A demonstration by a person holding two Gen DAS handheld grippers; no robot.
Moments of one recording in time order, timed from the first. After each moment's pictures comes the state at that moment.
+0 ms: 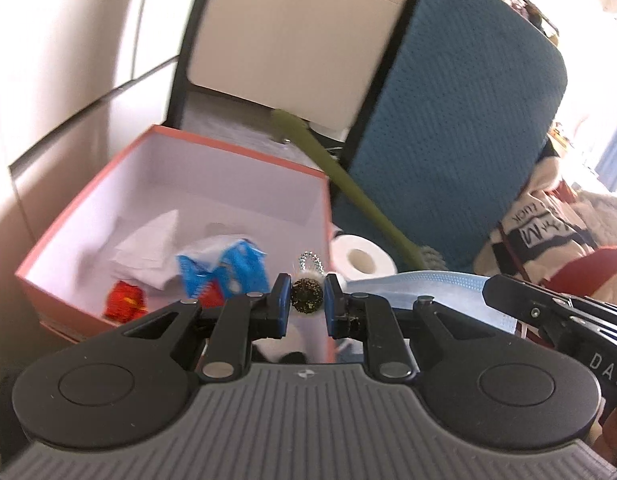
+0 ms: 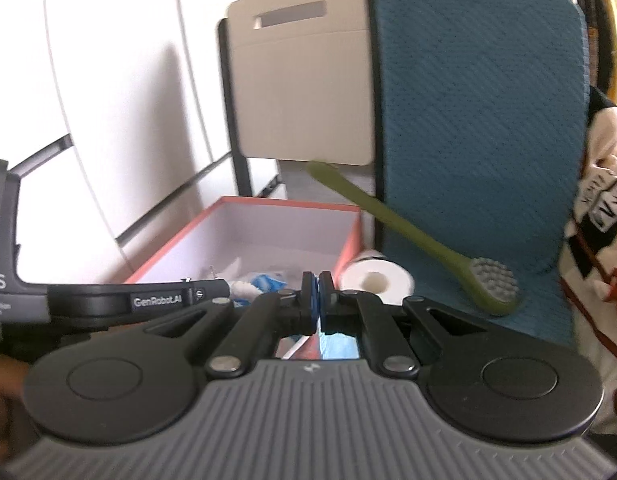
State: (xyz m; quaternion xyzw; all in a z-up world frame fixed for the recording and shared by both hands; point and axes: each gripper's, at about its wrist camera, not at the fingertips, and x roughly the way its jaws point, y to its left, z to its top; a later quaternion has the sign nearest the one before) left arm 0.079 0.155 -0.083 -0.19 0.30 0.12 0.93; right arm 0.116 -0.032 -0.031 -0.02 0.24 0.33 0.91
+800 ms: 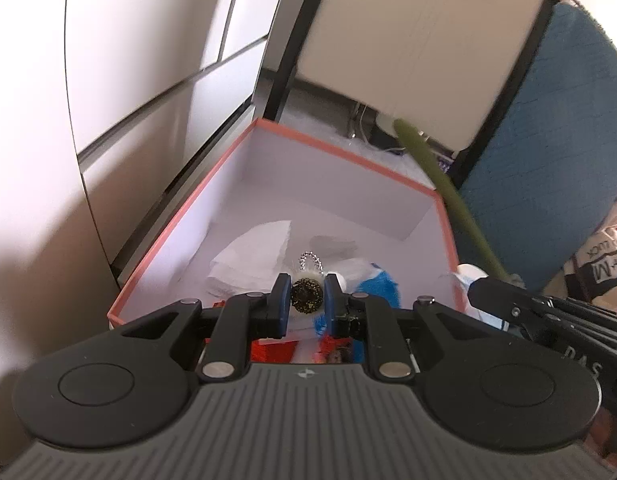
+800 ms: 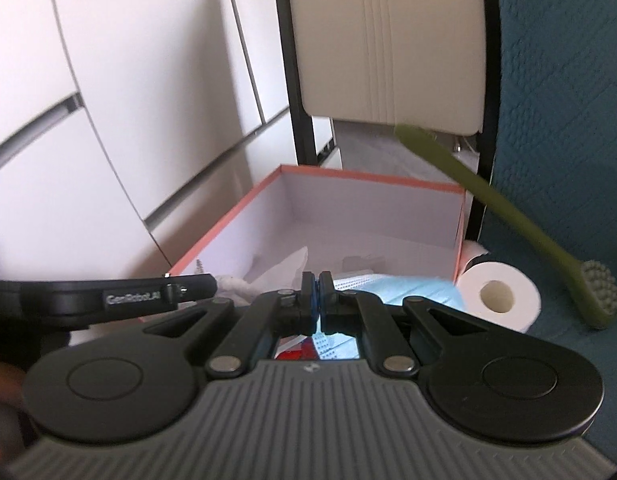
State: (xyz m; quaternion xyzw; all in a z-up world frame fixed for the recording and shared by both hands) left arm 0.088 0.282 -0.107 -0.22 0.33 0.18 0.90; right arm 0.164 0.099 -0.065 -0.04 0.30 0.38 0.88
